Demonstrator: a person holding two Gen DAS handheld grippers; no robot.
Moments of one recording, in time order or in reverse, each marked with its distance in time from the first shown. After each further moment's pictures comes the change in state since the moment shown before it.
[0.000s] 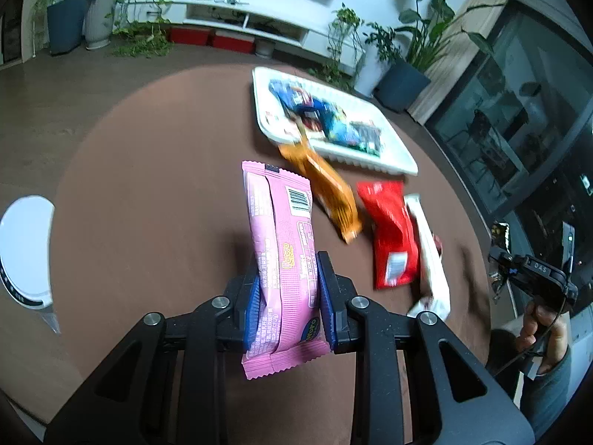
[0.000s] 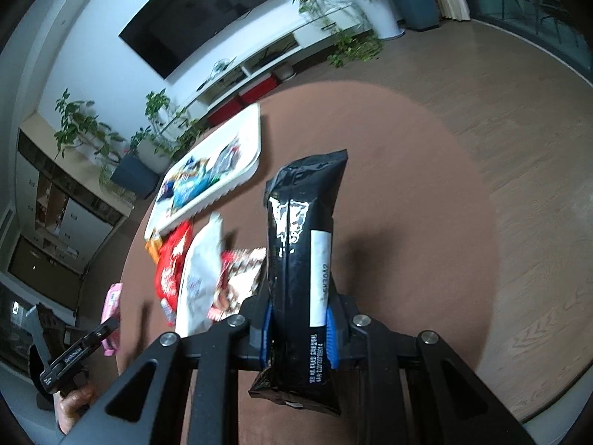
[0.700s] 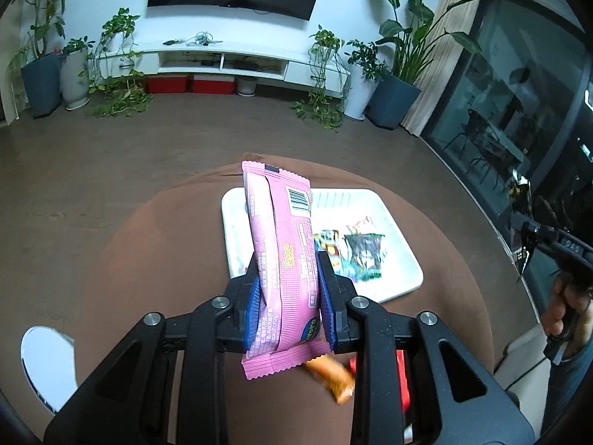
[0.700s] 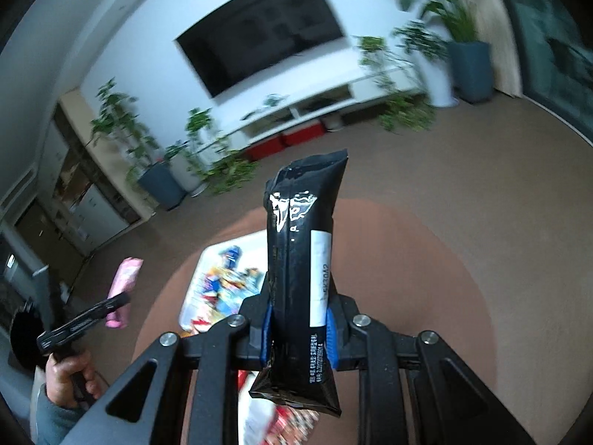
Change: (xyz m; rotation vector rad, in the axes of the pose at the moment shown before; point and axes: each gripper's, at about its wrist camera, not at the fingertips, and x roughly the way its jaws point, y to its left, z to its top) left arm 0.030 -0.034 0.187 0.144 -0.071 0.018; right arm 0.020 0.113 0.157 -0.263 -0.109 0.105
